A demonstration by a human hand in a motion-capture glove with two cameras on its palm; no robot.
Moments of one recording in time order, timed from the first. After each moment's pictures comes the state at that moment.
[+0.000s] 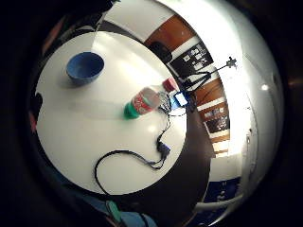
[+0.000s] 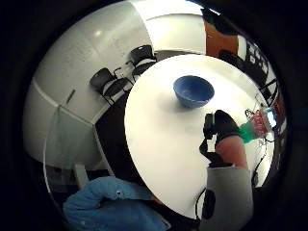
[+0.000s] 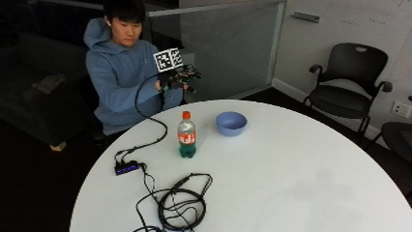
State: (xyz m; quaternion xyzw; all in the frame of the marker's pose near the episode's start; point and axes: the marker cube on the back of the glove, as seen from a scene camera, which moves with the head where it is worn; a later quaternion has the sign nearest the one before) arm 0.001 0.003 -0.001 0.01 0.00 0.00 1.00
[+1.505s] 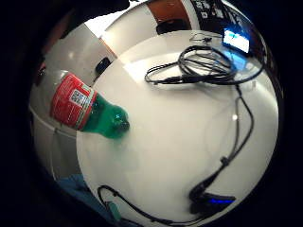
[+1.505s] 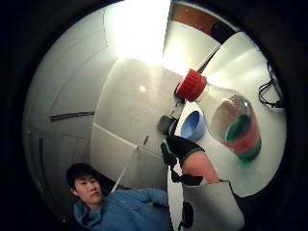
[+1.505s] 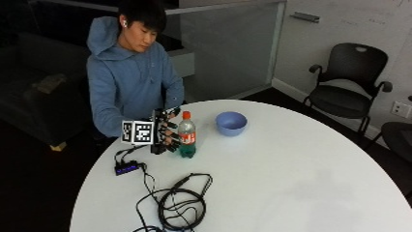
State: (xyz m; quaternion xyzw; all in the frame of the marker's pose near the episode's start) arm 0.234 0.008 0.158 0.11 -0.51 0.19 0.83
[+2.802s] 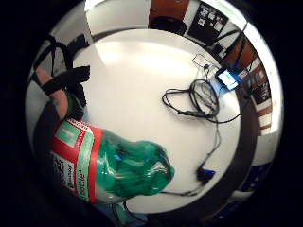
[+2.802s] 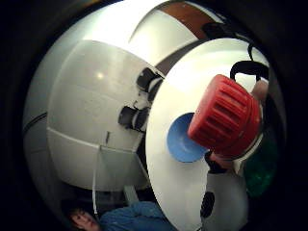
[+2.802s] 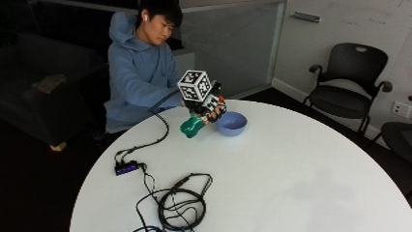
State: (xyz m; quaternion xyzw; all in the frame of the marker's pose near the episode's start) arm 0.108 -0.146 0.110 -0.08 -0.23 0.15 0.96
